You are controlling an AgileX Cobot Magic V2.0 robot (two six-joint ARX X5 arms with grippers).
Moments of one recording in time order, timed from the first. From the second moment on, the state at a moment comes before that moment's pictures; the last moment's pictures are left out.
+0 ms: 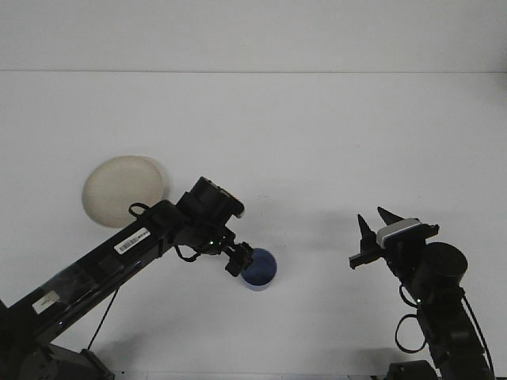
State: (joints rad) left arm -0.69 1.57 1.32 -0.73 0.34 -0.02; right arm 0.09 0.70 0.55 -0.13 -0.26 -0.10
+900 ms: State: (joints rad) left arm -0.79 1.71 1.32 -0.66 0.26 -0.02; right arm 0.09 0.70 0.55 -0.13 -0.26 -0.10
